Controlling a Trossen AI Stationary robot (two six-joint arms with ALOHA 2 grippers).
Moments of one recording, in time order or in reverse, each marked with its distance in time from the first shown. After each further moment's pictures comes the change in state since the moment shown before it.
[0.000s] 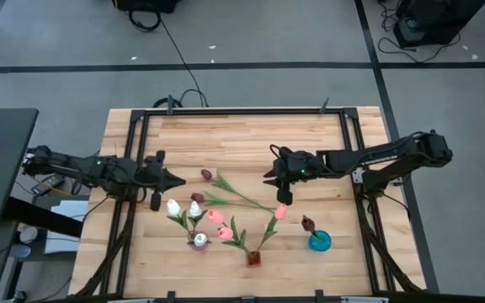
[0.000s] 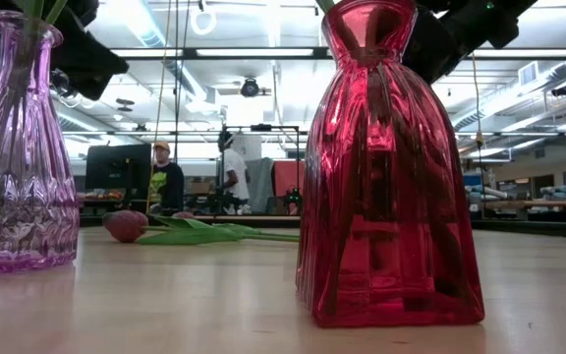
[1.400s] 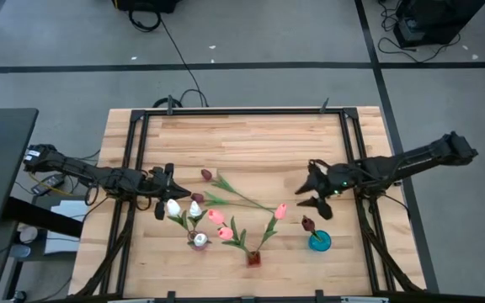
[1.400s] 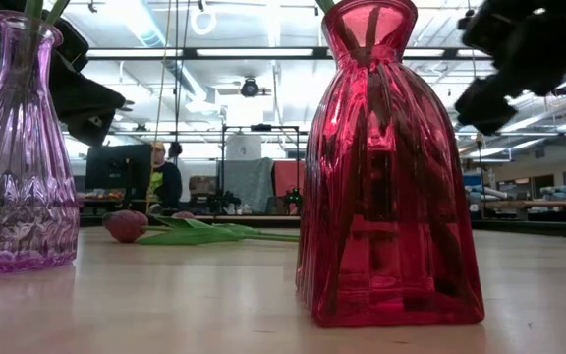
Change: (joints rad) left arm -0.049 -0.001 -0.360 0.536 0.050 -0.048; right arm 0.172 -0.497 -0.335 -0.111 -0.094 0.201
